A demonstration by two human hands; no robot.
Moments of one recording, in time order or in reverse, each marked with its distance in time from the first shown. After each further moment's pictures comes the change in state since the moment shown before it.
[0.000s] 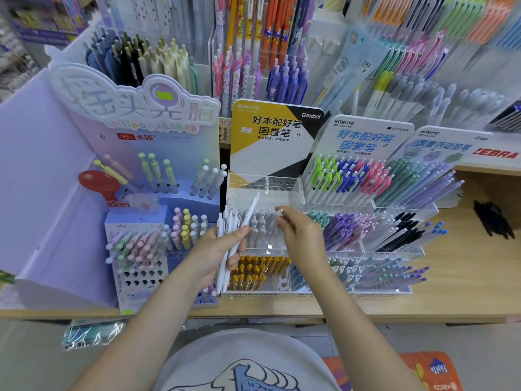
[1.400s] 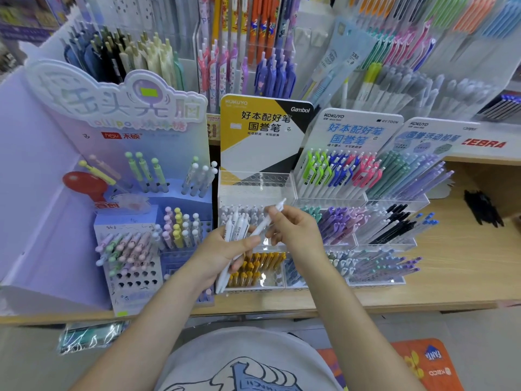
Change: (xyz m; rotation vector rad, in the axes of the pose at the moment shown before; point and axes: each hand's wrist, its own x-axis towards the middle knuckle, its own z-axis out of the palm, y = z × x) left_hand -0.001 -0.003 0.016 0.210 -0.018 0.016; right_hand -0.006 -0.045 -0.026 0.684 -0.113 0.553
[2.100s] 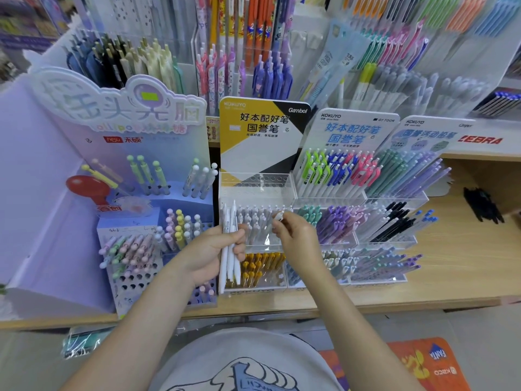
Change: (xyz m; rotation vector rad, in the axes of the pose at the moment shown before) left_hand -0.001 0.010 -0.014 -0.379 -0.192 -0.119; right_hand 0.022 0.053 -0.013 -0.662 0.104 -0.409
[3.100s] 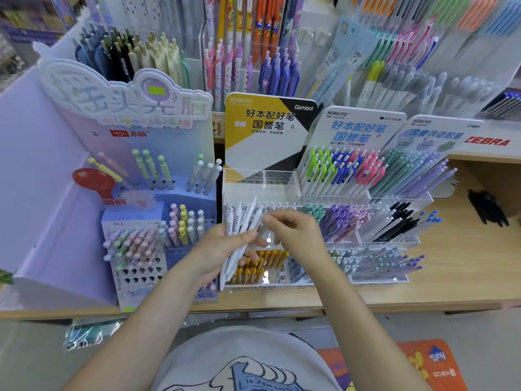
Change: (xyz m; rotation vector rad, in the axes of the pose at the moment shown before) left_hand -0.007 -0.008 0.010 0.296 0.084 0.123; right_hand -0.008 -0.058 -0.030 0.385 -0.183 0.237
